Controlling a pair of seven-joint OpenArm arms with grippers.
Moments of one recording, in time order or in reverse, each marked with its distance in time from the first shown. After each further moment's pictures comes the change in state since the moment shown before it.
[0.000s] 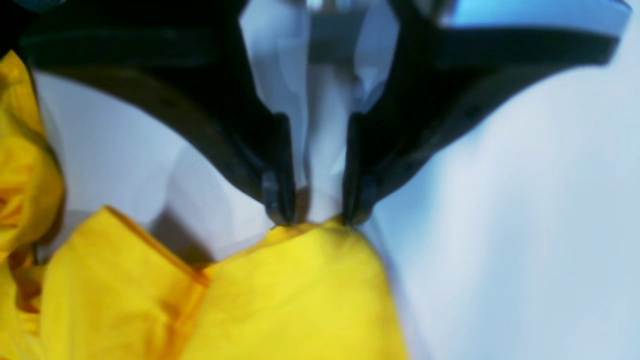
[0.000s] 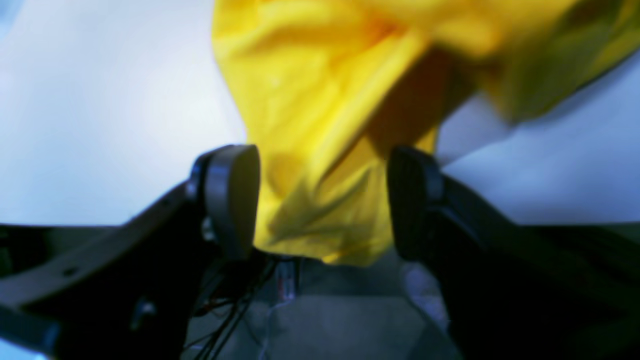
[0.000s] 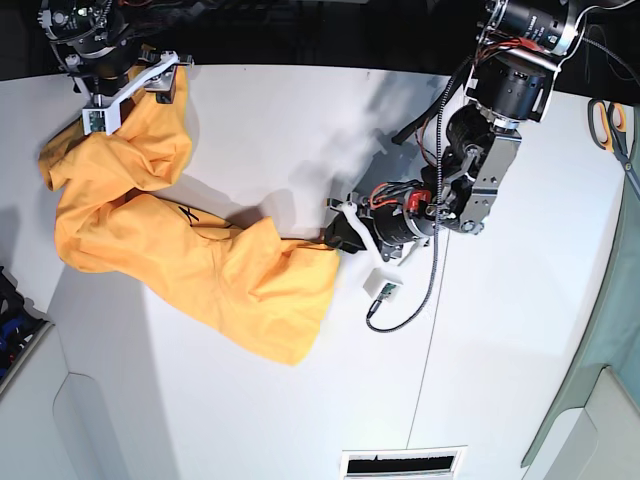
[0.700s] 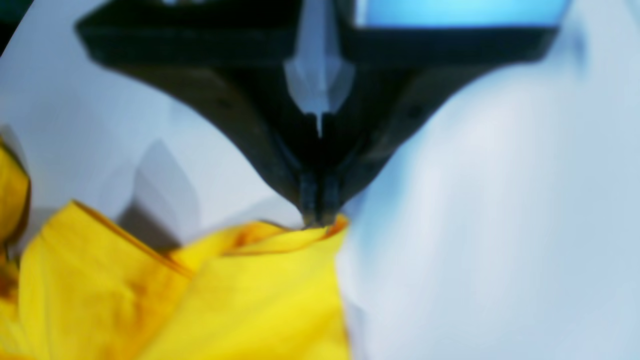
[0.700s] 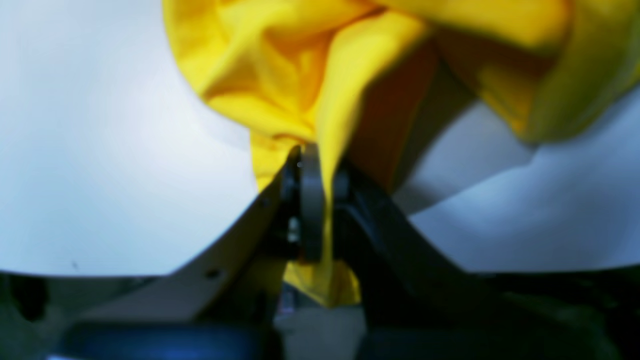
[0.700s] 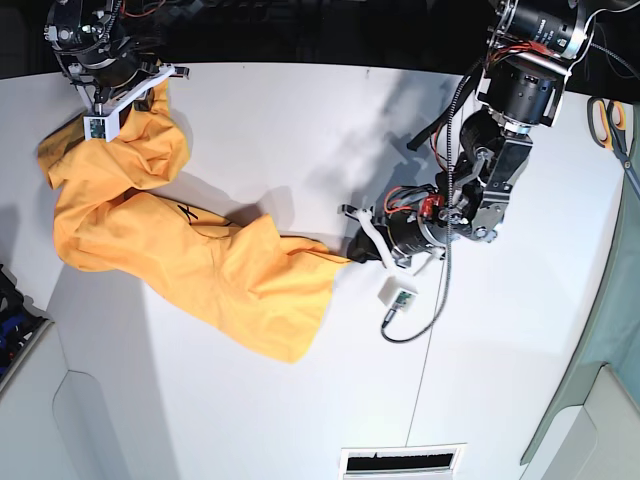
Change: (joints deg) left arm -0.9 -3.3 -1.3 1.9 2.5 -0.7 -2.4; right arm 4.7 0.2 0.4 -7.7 -2.6 2.4 3.9
